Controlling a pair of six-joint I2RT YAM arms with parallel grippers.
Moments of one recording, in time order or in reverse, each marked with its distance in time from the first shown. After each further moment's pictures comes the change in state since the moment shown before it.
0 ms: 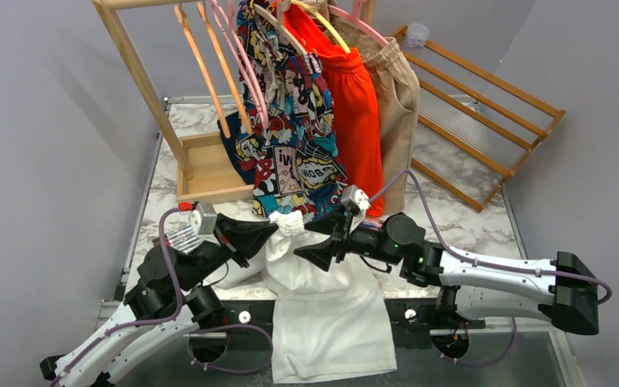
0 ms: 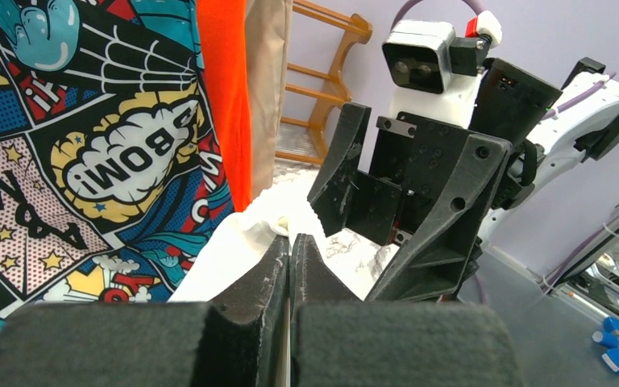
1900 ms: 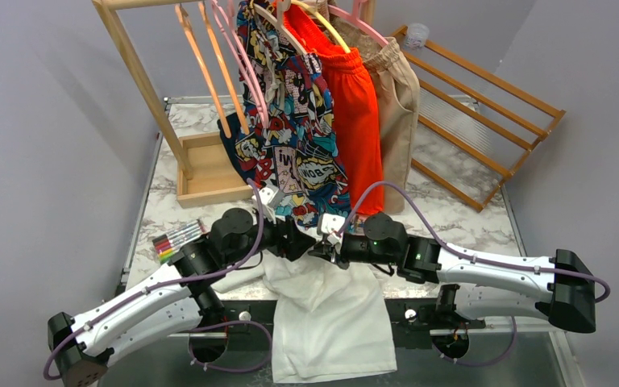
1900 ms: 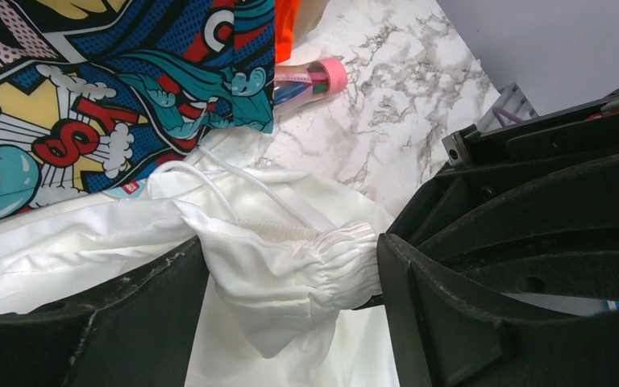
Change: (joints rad) left arm 0.000 0.482 0.059 -0.109 0.027 -0.138; right arm 0.000 0.041 0.063 -0.382 -0.077 -0.487
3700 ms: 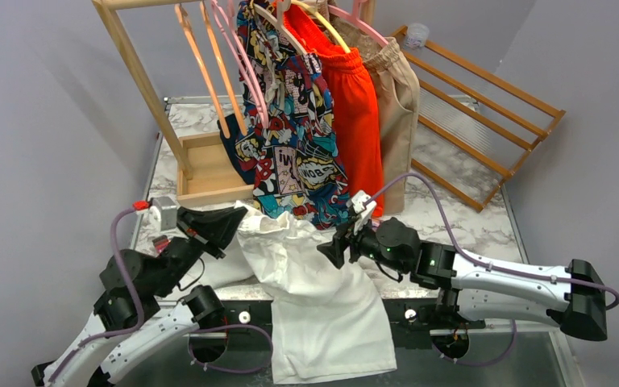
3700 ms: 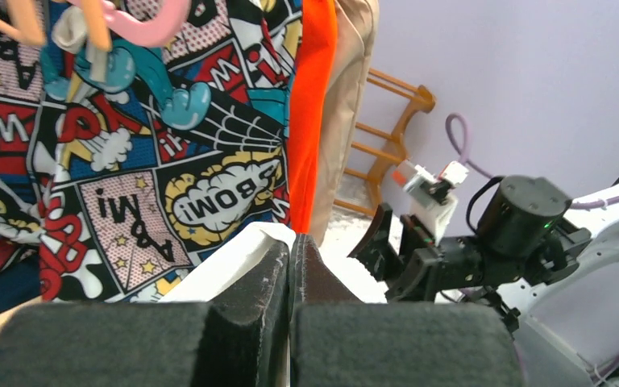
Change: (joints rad) left arm 0.000 -0.451 0.164 -0.079 -0.250 0.171; right arm 0.005 -0.144 -0.056 -0.076 0.382 0.444
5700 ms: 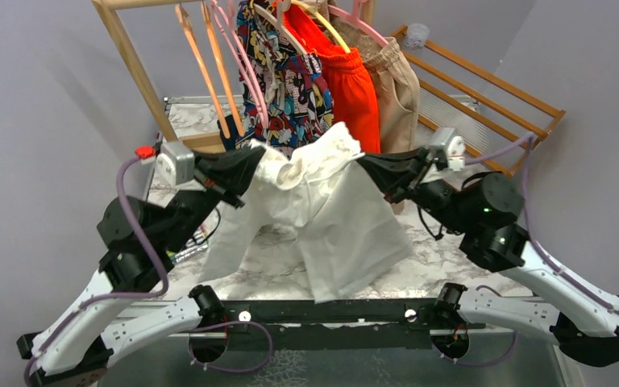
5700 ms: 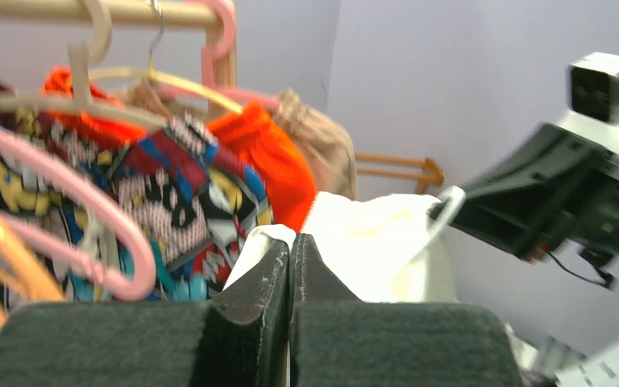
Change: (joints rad) left arm 0.000 0.374 0.348 0.166 0.042 0.244; right arm -0.203 -0.077 0.459 0.017 -0.177 -0.297
